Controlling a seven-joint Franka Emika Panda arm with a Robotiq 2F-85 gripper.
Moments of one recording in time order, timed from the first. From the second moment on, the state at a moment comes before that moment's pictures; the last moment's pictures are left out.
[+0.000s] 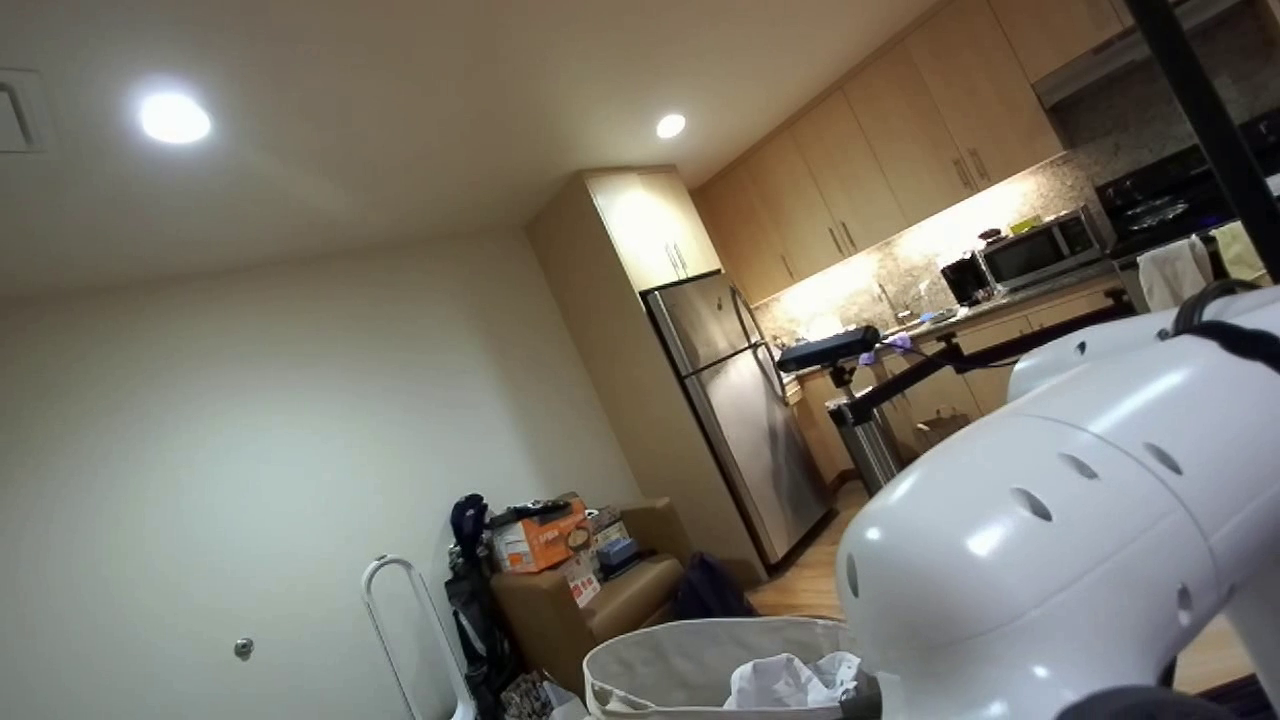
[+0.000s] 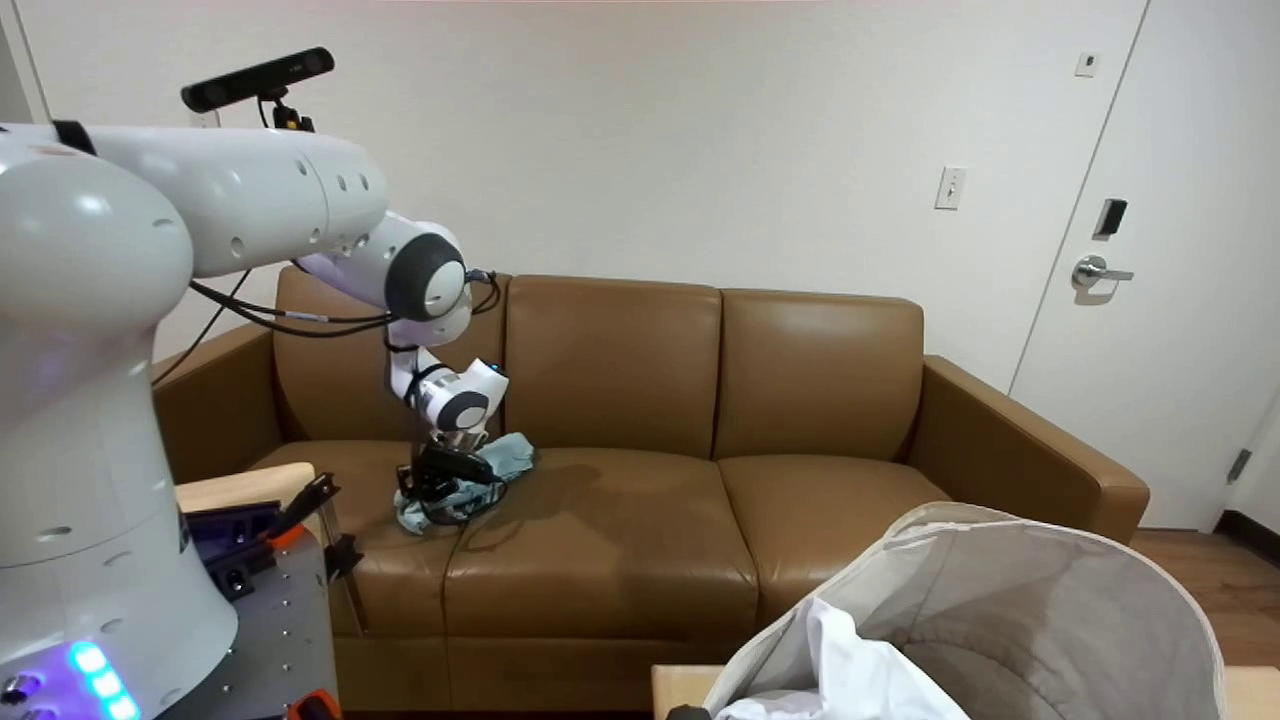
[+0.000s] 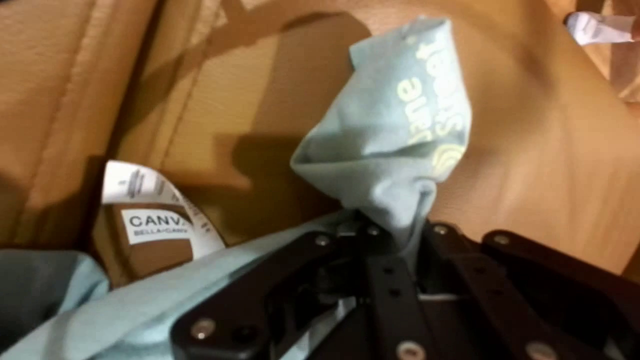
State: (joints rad) arm 0.69 1.49 0.28 -1.22 0.21 2.39 -0.89
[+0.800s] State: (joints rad) arm 0.64 1.21 -0.03 -1.34 0.30 2.12 -0.60
